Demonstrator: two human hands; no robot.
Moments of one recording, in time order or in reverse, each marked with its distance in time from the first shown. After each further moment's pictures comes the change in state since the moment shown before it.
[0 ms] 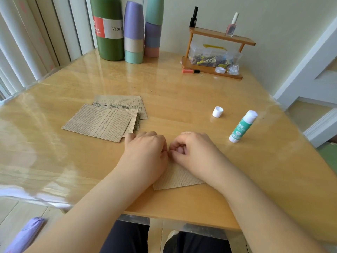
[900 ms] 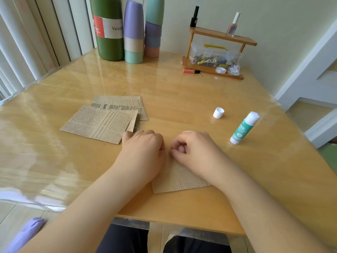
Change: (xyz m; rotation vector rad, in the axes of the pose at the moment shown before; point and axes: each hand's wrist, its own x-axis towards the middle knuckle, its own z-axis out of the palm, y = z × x) left_hand 0.009 -0.005 -0.001 0.021 -0.013 -0.014; right_hand 0.008 0.005 0.000 -0.030 0.001 0.006
